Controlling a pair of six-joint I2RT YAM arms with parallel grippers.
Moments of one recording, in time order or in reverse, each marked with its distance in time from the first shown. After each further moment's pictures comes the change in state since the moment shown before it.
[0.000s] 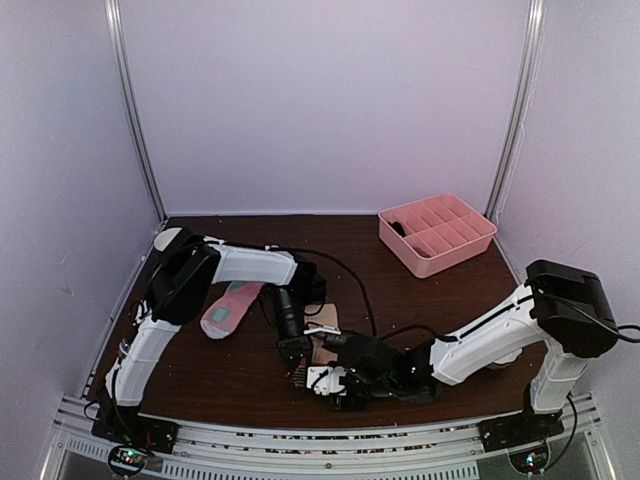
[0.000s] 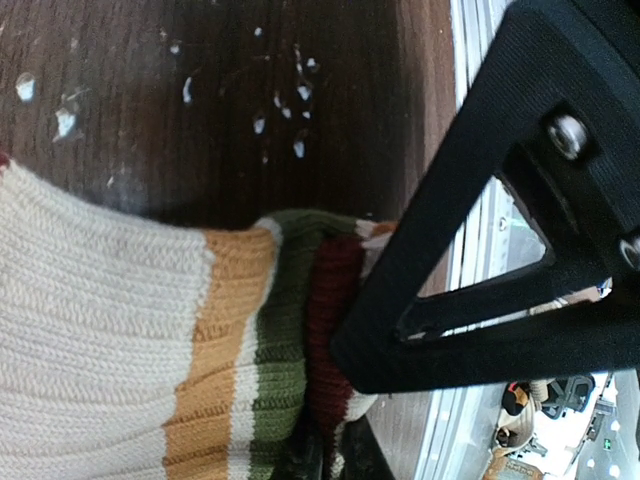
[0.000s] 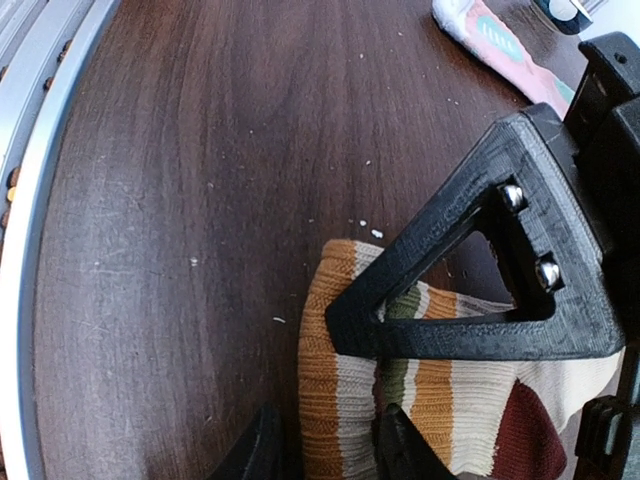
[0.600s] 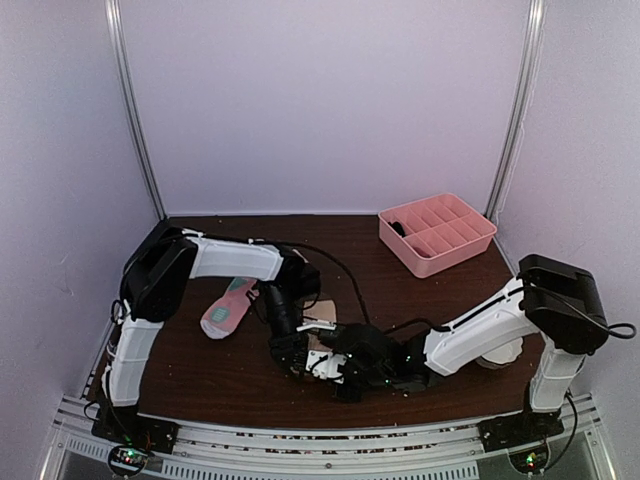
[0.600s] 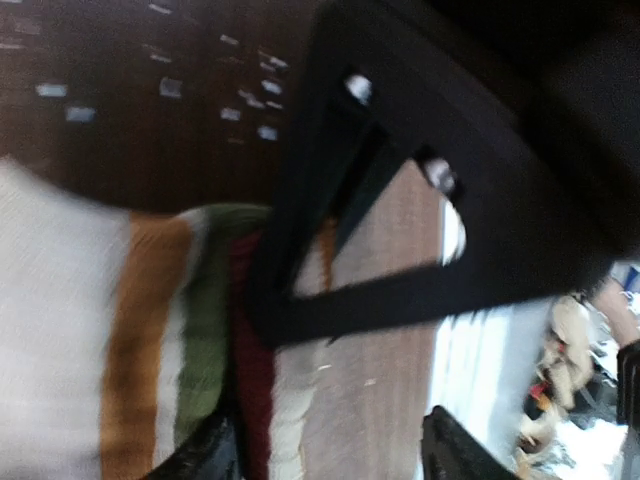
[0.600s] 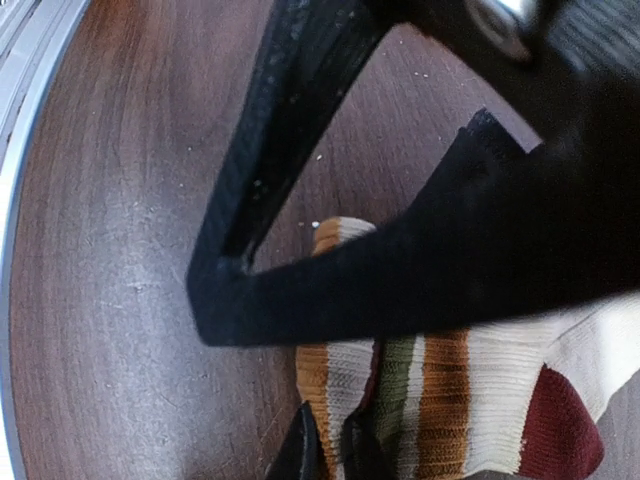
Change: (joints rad) left arm 0.006 -0.139 -0.129 0.109 -0.028 -0.044; right arm -0.068 0.042 0.042 -0.022 -0.083 0.109
